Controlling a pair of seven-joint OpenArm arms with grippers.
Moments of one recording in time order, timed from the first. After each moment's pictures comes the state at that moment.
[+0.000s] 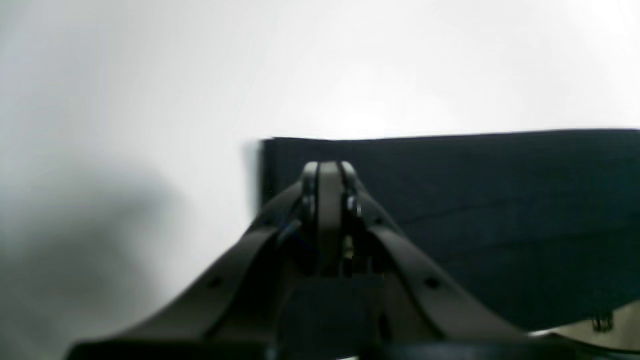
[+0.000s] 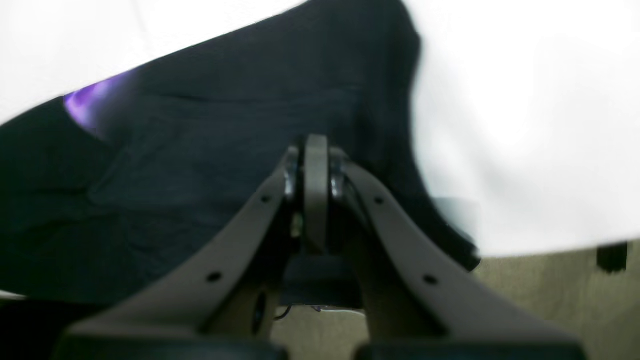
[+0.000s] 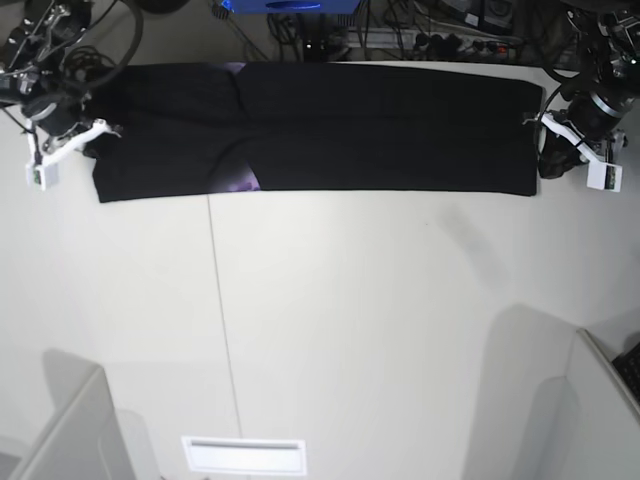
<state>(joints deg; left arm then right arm) 28.7 -17.8 -39.8 112.6 -44.9 -29.7 56.1 -19.9 7.8 37.8 111.1 35.5 19.2 -72.4</state>
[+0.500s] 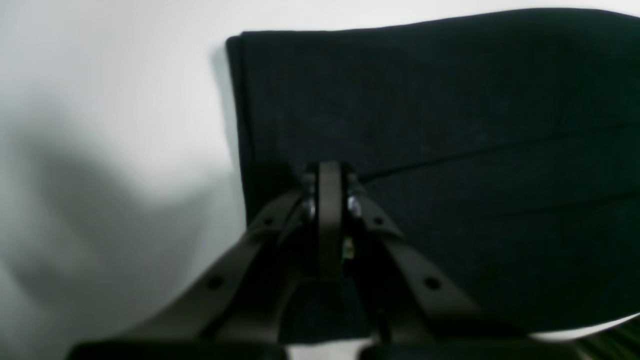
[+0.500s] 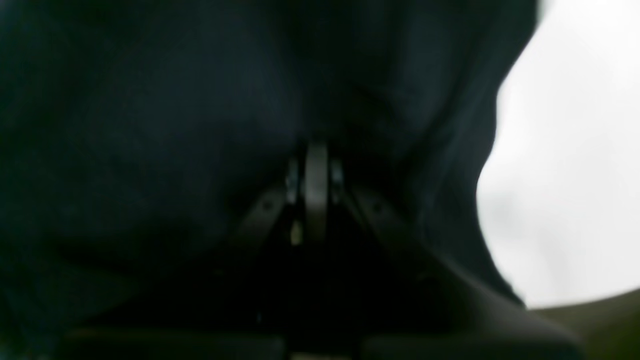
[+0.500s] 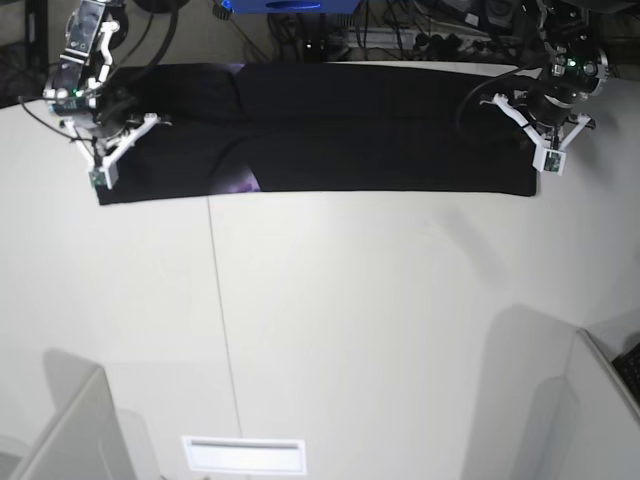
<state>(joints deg) 27.8 -9.6 -29.9 107.5 -15.6 -29.7 49.0 -18.3 6.0 23.8 99.2 11.3 20.1 -60.0</state>
